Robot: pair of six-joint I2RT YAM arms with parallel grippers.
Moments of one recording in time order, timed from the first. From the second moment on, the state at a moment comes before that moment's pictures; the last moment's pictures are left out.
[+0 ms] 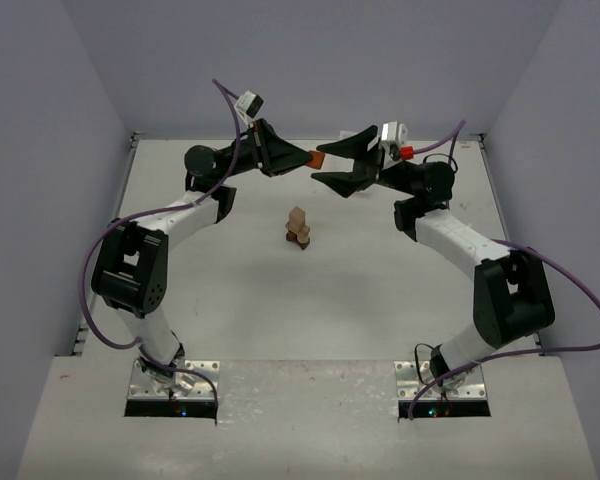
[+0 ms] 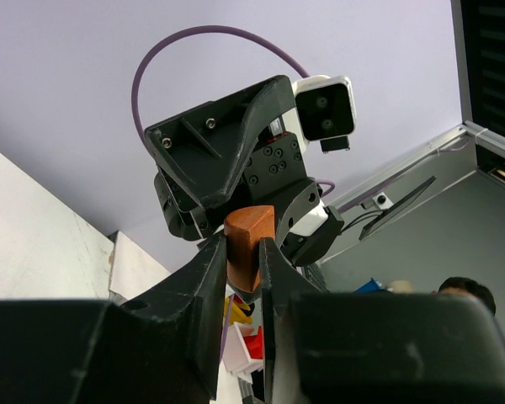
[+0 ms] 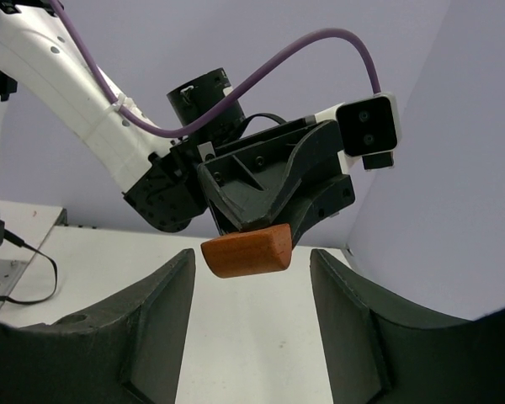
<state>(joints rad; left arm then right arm) -0.30 1.75 1.20 1.25 0.98 -1.70 0.33 1.56 0.99 1.29 -1.03 0.35</state>
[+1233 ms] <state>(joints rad) -0.20 1.65 1.20 0.78 0.93 -1.34 0.33 1.38 1.38 0.11 -0.86 -0.07</state>
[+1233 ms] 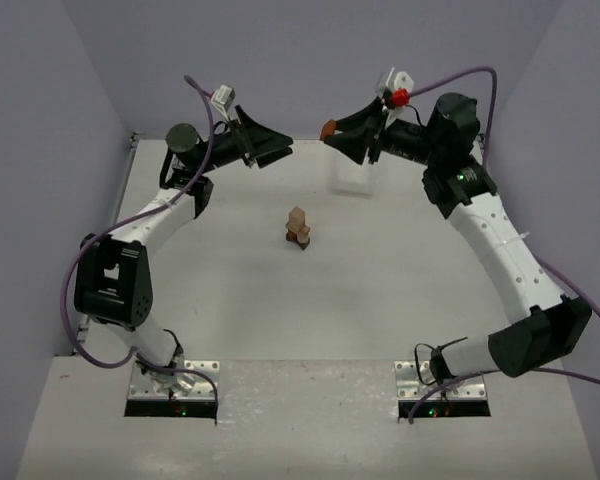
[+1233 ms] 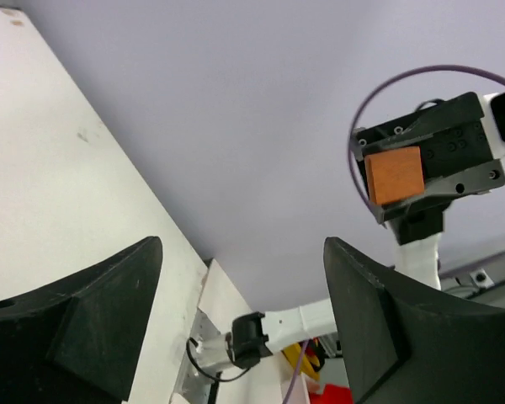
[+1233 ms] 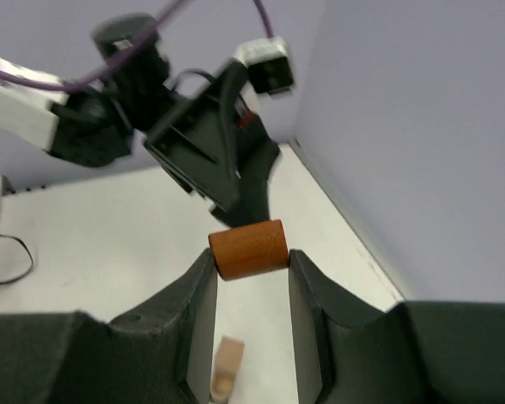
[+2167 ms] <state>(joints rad) -0.14 1.36 1.39 -0.29 0.06 -0.59 0.43 1.91 1.75 -1.14 0.00 -0.18</state>
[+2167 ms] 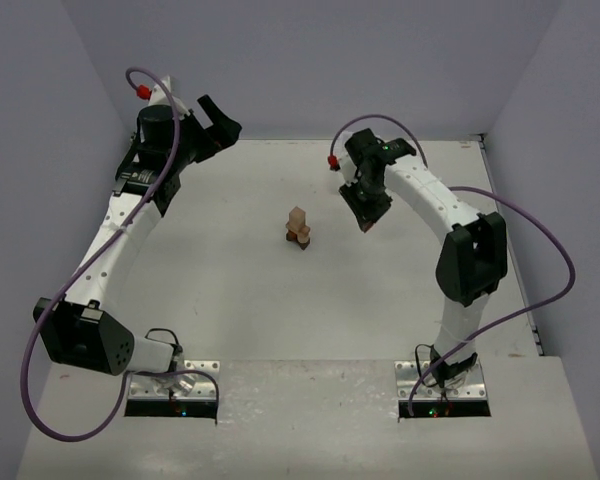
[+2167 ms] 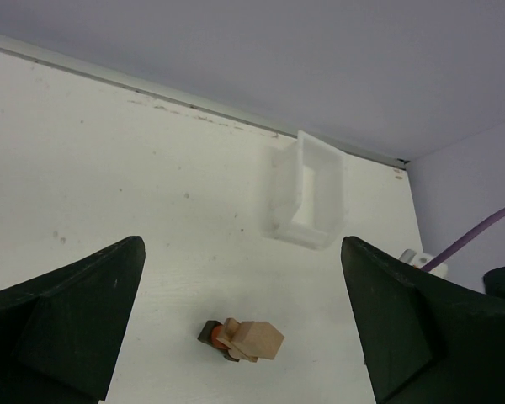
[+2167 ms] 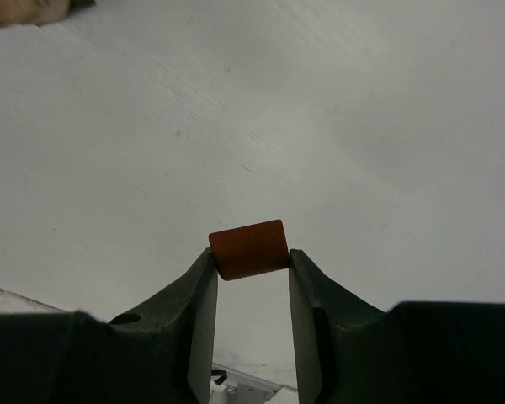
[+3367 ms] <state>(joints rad) -0.13 1.36 1.37 -0.30 0.03 -0.51 0.37 1.90 1.13 -0.39 0.13 0.09</state>
